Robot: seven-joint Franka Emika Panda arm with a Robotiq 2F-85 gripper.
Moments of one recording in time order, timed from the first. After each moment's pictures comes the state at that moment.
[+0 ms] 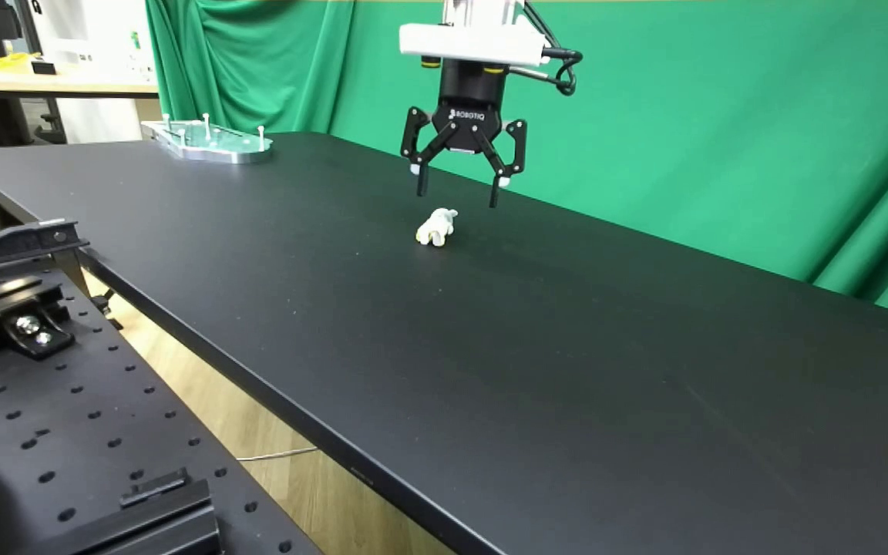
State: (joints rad) arm 0.02 0.36 0.03 -2.22 -0.20 2.46 -0.20
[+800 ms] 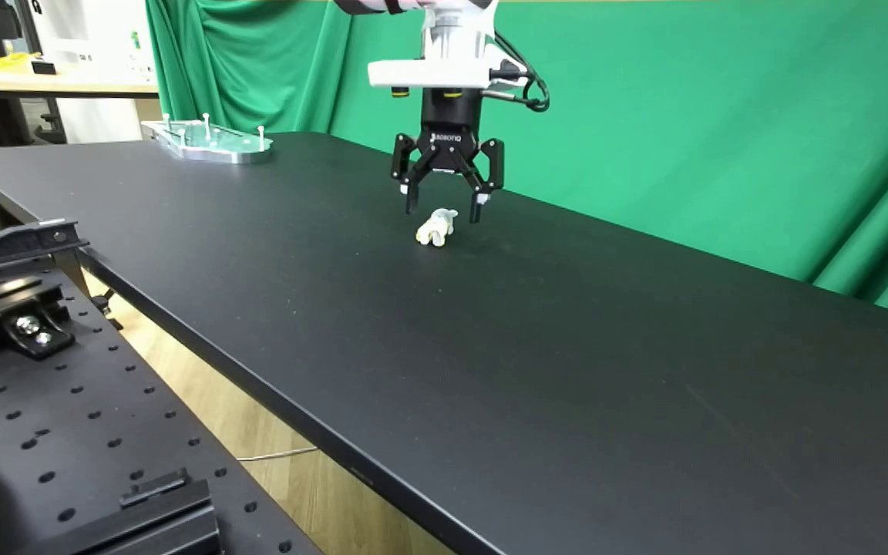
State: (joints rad) arm 0.15 0.47 -0.04 -2.14 -0.24 2.45 0.11
